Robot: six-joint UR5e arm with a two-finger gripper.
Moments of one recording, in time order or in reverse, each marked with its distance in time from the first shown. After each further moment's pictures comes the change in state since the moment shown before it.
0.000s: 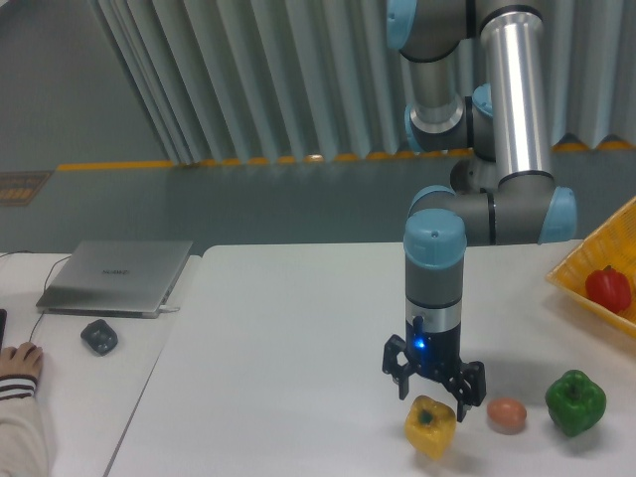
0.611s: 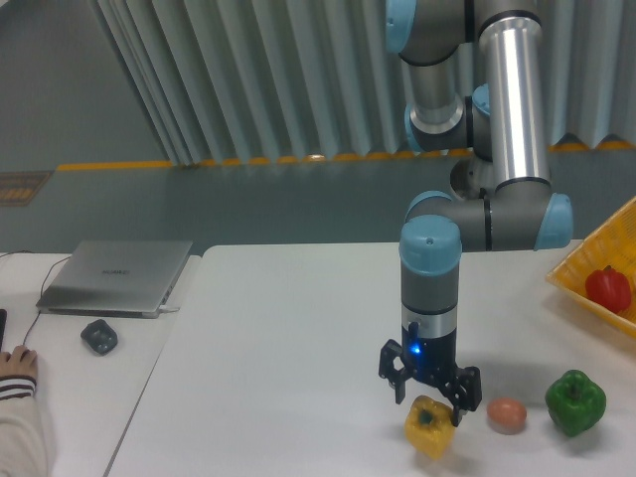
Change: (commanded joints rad) arm -0.006 -0.014 0.011 0.002 0.002 -0.006
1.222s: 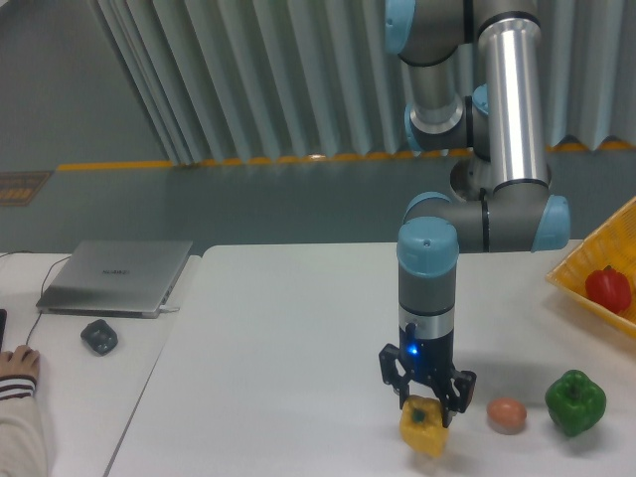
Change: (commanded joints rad) arm -0.002 0.012 -0.003 -0.002 -0.005 0.006
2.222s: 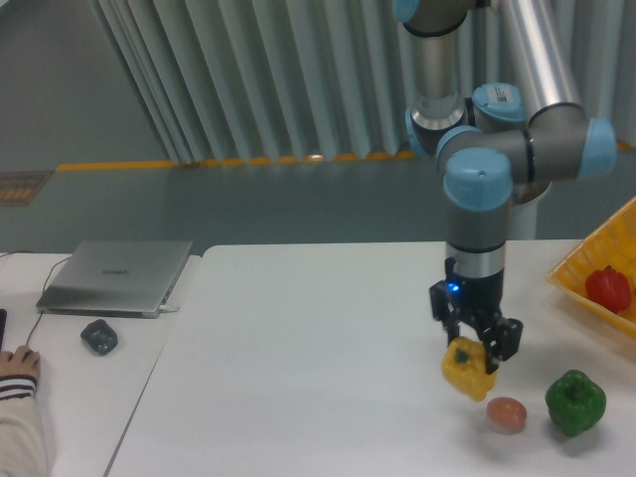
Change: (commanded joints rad) arm 0.167 0.209 -0.041 -0.337 0.041 0.725
